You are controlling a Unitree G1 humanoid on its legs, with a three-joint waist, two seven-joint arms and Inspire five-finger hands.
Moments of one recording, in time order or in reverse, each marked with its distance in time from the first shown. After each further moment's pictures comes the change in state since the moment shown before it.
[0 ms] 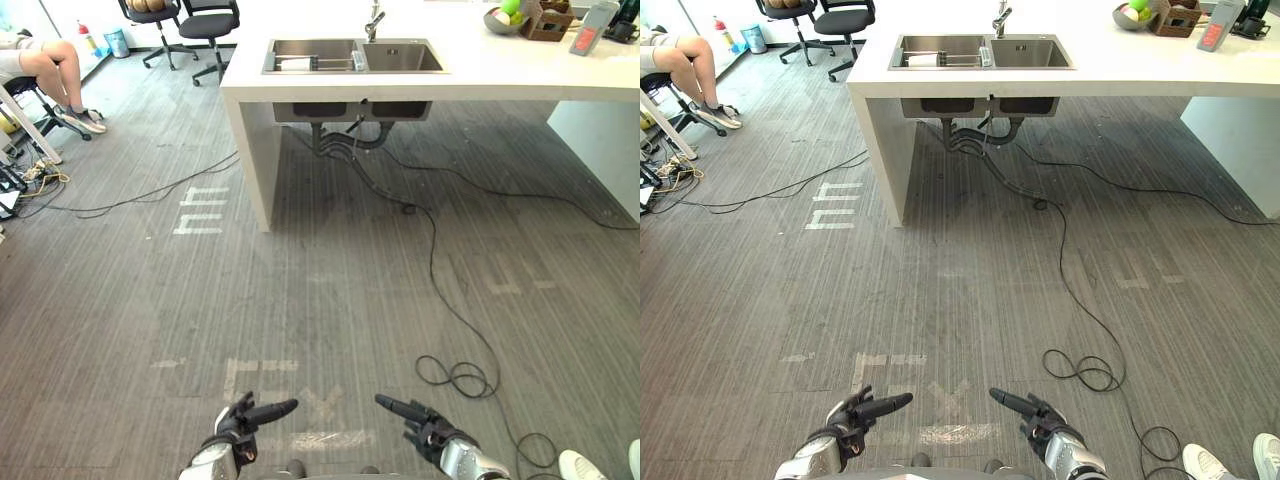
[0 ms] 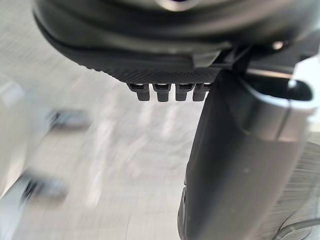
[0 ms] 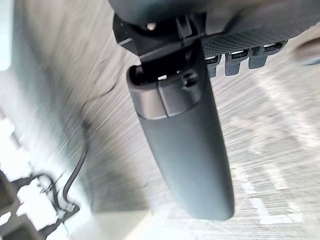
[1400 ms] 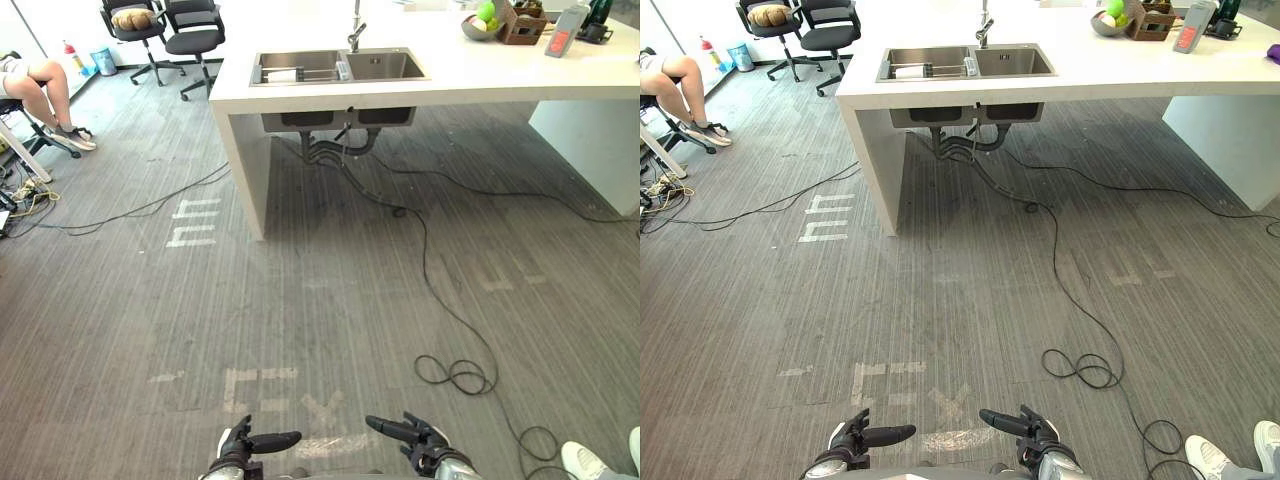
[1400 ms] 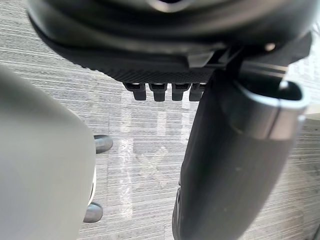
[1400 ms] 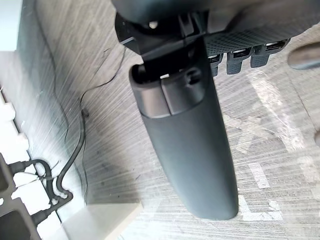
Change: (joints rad) left arm 0.045 -0.040 -0.070 0.145 0.011 0.031 -0.033; right arm 0.086 0.065 -0.013 0.062 -0.090 -0.044 0.031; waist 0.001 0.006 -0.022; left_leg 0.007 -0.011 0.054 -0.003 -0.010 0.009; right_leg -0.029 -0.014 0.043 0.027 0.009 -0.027
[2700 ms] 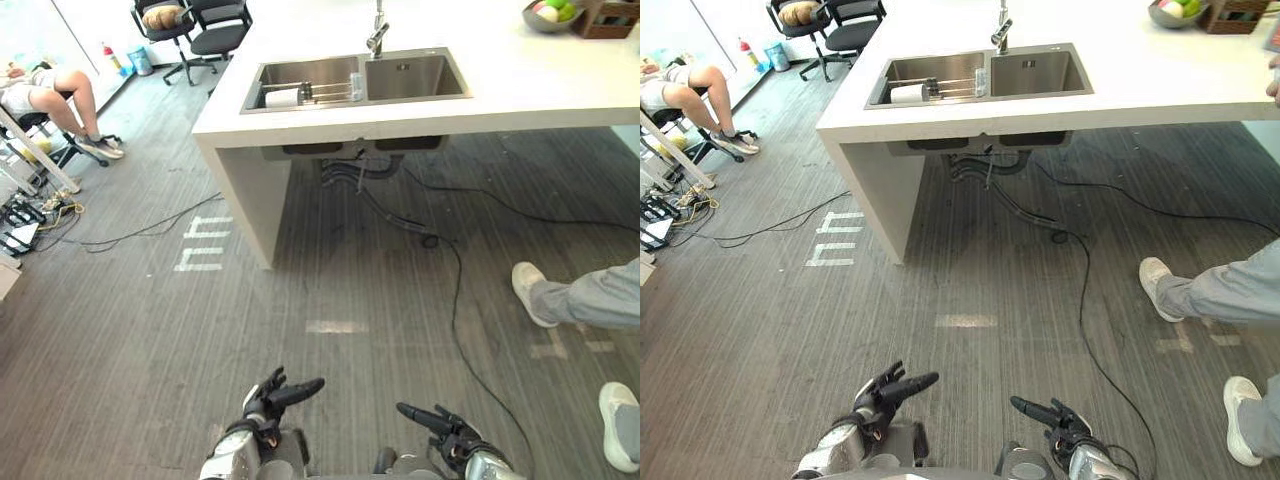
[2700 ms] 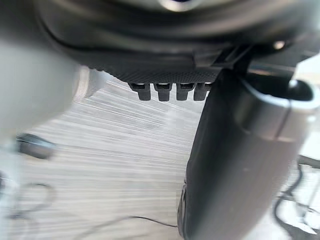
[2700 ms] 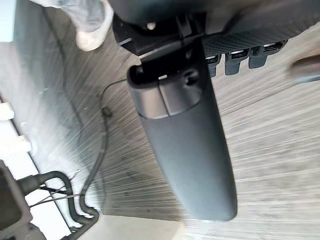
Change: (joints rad) left arm -0.066 -0.026 -0.007 -0.231 -0.247 -0.074 -0.167; right arm -0.039 -0.110 -0.109 -0.020 0.076 -0.045 0.004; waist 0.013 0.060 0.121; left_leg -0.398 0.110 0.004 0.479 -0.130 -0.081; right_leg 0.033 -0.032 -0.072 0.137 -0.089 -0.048
